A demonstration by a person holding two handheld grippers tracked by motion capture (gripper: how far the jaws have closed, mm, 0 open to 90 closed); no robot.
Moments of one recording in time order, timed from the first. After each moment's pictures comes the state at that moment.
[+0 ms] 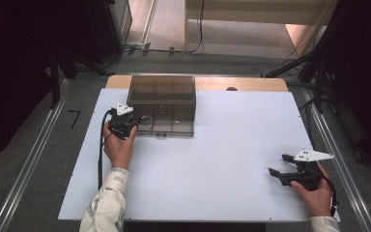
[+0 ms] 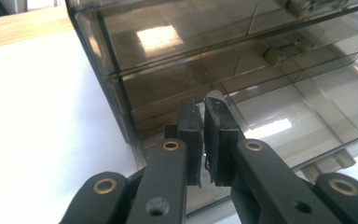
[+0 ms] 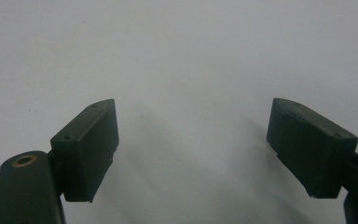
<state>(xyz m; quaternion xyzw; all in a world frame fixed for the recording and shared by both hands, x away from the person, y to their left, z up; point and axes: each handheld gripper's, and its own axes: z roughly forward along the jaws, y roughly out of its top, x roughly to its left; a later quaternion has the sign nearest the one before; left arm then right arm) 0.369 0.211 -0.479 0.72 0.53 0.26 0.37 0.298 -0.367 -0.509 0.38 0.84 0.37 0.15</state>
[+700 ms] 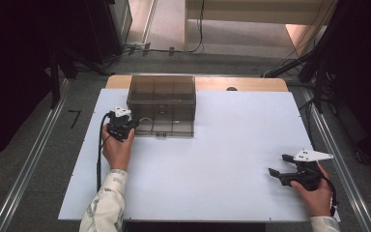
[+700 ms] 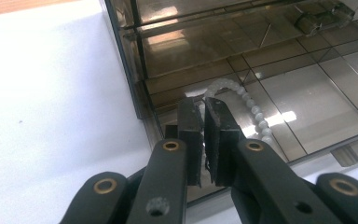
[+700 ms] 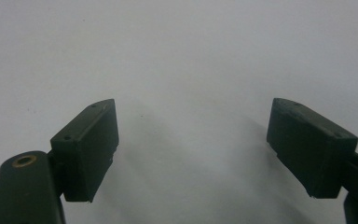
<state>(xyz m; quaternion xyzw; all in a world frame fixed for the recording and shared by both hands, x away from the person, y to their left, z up) 0.370 0.219 -0.492 0.72 0.54 0.25 0.36 0.298 -0.366 -0.509 0.38 0.84 0.37 0.15</state>
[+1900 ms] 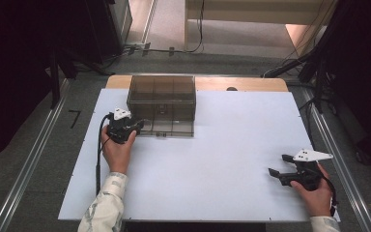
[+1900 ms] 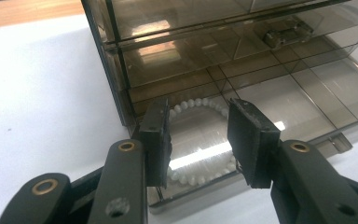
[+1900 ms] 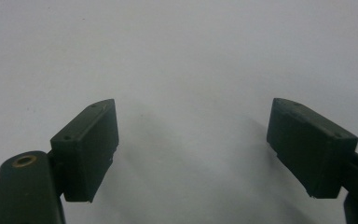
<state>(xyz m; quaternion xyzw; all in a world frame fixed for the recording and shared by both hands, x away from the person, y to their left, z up) 0.357 0.216 -0.487 0.71 0.53 0.25 0.39 0.299 -0.366 -0.510 0.38 0.84 0.37 0.15</state>
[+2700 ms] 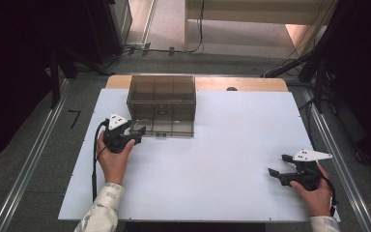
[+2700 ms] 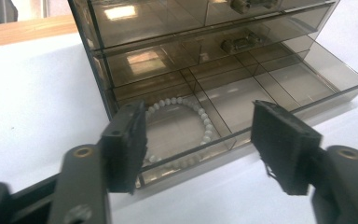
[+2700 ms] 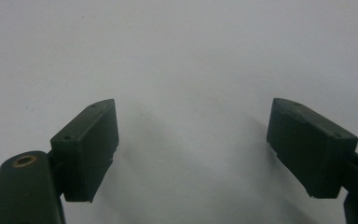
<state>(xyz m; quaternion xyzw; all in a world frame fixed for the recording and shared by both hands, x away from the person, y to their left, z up) 0.326 0.214 -0.480 0.71 0.50 0.26 0.43 0.299 -0.365 -0.510 0.38 0.84 0.37 0.15</state>
